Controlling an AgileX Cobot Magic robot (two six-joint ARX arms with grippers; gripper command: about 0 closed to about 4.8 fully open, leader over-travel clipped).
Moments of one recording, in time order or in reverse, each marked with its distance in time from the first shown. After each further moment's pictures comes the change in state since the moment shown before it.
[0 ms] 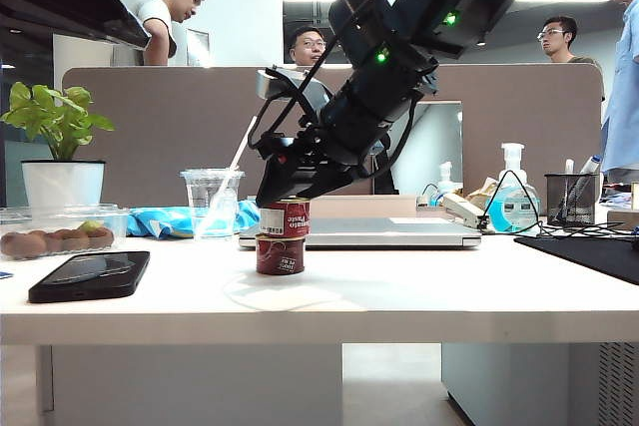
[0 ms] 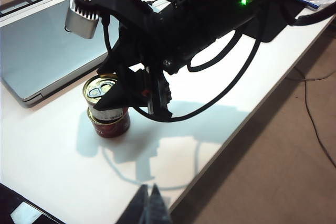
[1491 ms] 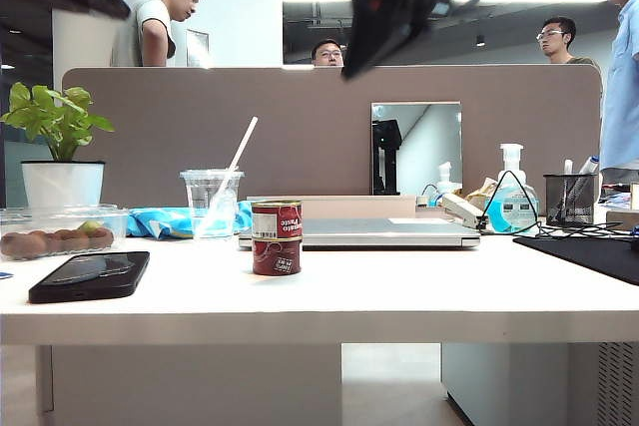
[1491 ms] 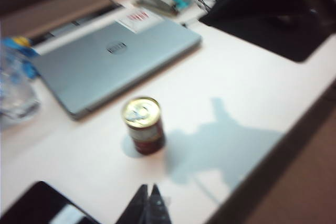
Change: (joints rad) left arm 0.000 -0.078 0.000 0.026 -0.120 0.000; right arm 0.001 -0.484 -0.082 -0.378 0.126 -0.072
